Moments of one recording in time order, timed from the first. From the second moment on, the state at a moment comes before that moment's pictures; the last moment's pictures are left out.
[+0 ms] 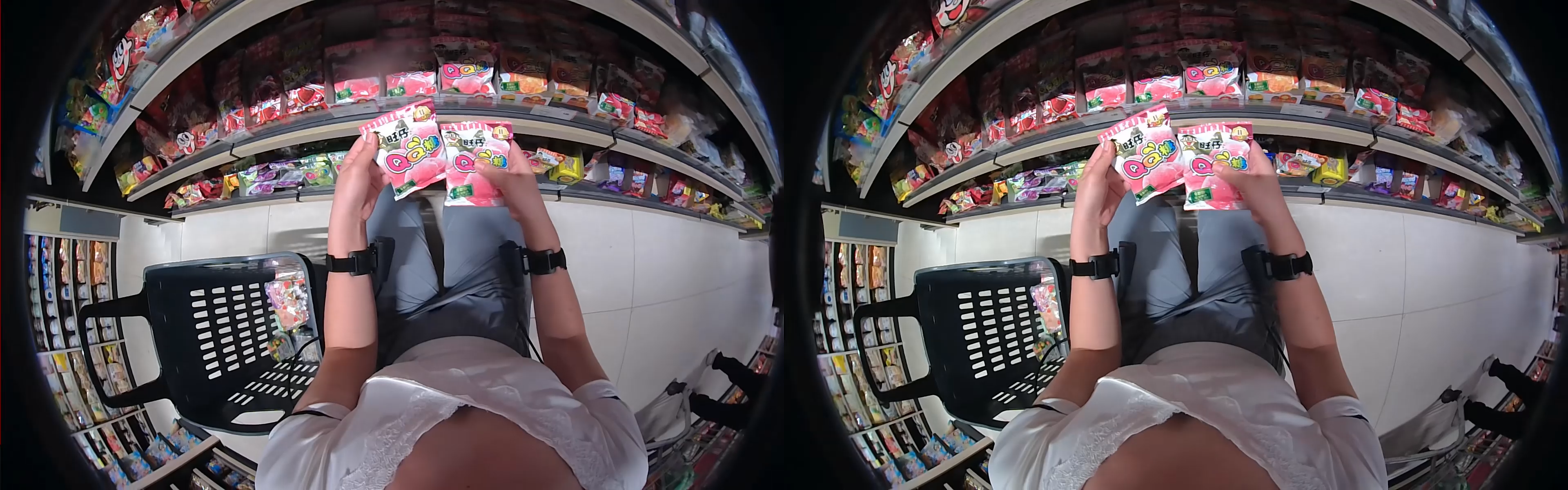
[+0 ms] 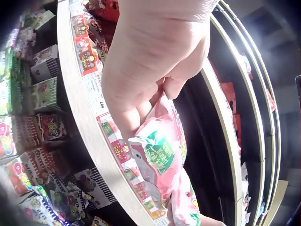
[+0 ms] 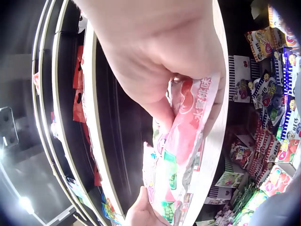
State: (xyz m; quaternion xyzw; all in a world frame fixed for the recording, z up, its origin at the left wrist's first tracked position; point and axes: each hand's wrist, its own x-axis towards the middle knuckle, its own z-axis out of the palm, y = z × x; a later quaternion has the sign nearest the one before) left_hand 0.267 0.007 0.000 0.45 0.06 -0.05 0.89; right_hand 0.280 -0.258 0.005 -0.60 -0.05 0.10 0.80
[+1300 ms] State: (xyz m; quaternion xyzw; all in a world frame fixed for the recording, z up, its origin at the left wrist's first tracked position) left_hand 0.499 0.104 0.047 0.86 -0.10 0.45 0.21; right_hand 0.242 -0.209 -0.042 -0.64 -0.20 0.17 0.72
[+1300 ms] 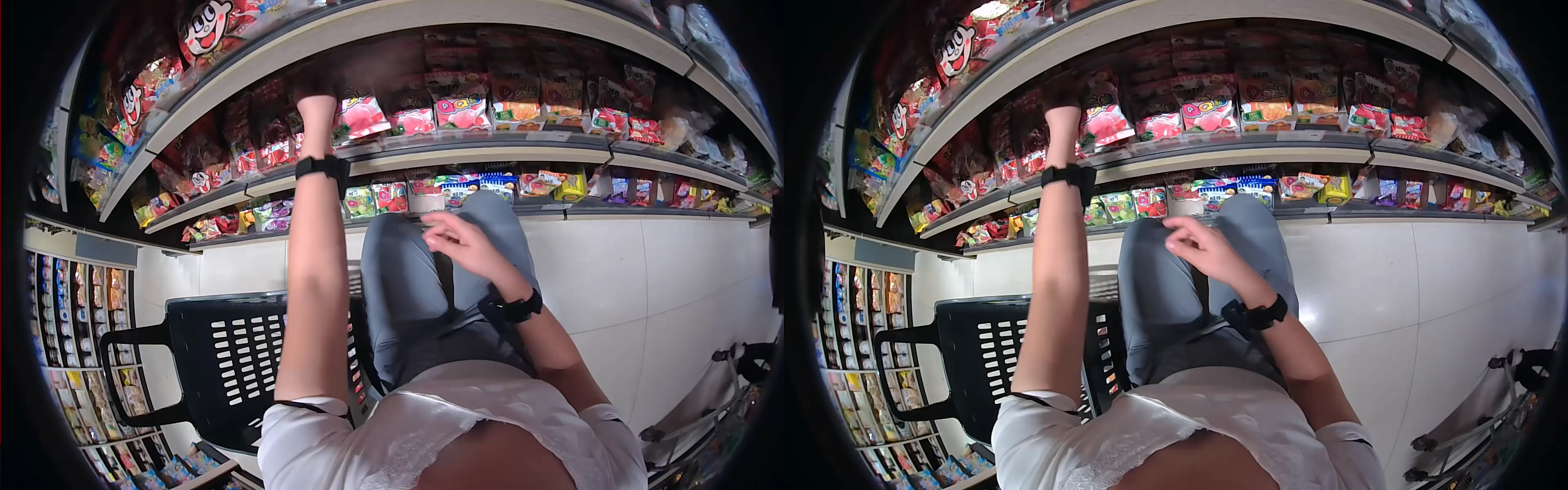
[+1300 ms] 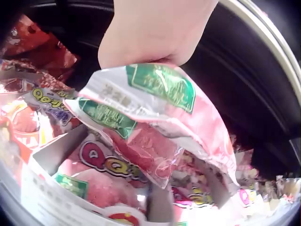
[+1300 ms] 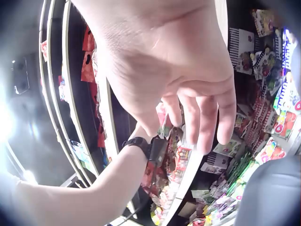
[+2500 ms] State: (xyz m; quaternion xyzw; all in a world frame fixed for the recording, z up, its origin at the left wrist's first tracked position) left_hand 0.436 0.064 0.009 0.98 0.02 0.12 0.14; right_hand 0.215 -0.280 -0.083 -0.69 -0.13 0.29 0.65
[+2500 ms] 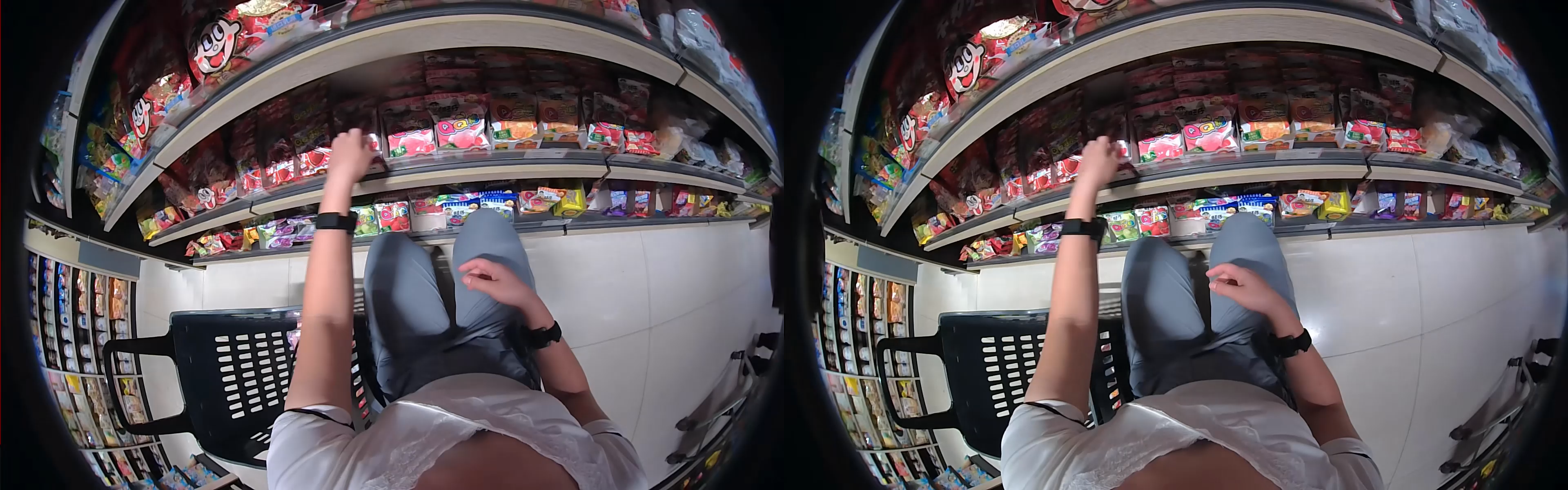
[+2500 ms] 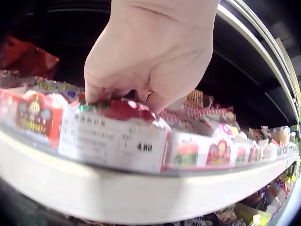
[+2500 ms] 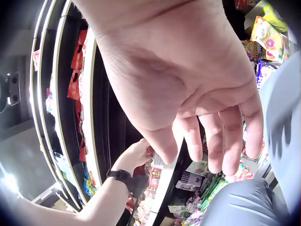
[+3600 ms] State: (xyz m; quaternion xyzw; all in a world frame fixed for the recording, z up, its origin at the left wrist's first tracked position) left_hand 0.487 0.087 0.068 0.92 -0.11 -0.16 0.35; right_hand 0.177 -0.305 -0.085 -0.74 -0.15 0.26 0.60
